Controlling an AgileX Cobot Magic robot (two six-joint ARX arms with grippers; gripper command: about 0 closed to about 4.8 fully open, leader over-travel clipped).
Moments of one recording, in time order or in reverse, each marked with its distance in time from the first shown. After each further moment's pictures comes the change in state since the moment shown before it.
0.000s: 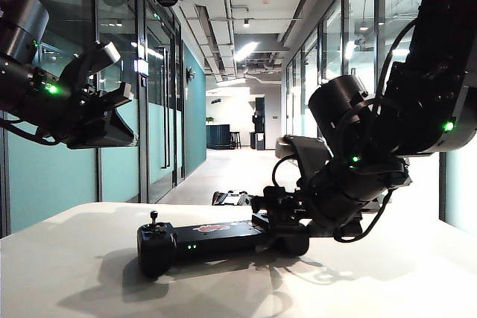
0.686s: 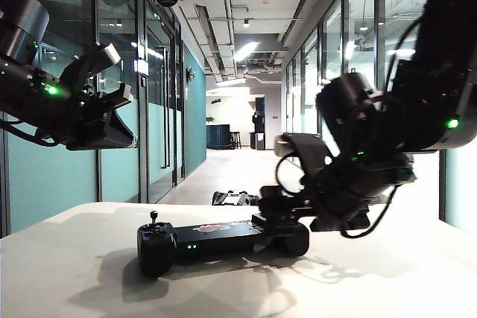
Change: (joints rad) left arm 0.000 0.000 0.000 -0.009 0.000 0.000; right arm -0.039 -0.008 0.001 0.000 -0.064 -0.096
